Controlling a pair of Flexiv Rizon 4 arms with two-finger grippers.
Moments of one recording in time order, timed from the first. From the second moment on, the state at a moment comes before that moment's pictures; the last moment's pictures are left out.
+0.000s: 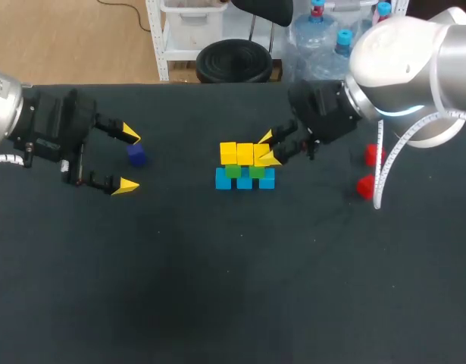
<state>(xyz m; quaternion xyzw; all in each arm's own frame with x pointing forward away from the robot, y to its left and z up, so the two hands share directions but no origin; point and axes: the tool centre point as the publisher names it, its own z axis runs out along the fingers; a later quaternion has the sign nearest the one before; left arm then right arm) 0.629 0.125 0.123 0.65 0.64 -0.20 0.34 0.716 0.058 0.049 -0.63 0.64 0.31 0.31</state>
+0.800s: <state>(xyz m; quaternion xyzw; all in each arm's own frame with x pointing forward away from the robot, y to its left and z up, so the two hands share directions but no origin) 0.629 0.125 0.123 0.65 0.64 -0.20 0.34 0.715 0.034 0.076 -0.62 0.65 0.29 0.33</state>
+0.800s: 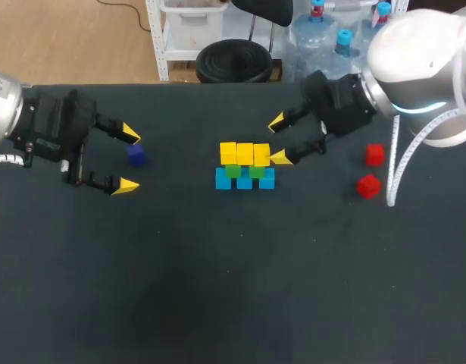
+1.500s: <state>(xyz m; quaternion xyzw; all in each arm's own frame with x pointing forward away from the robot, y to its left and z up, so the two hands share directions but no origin) 0.629 0.125 0.123 0.65 0.64 -0.20 0.34 0.668 -0.054 0.088 -0.64 0.64 0.31 0.29</state>
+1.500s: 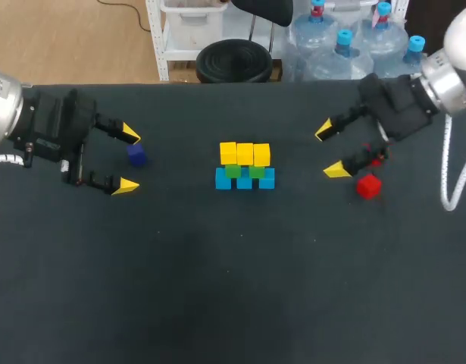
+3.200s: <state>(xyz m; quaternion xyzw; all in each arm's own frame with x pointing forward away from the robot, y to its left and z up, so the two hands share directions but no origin) 0.629 0.125 0.123 0.65 0.64 -0.20 0.34 0.664 -0.151 0.044 -0.71 0.56 0.33 0.28</state>
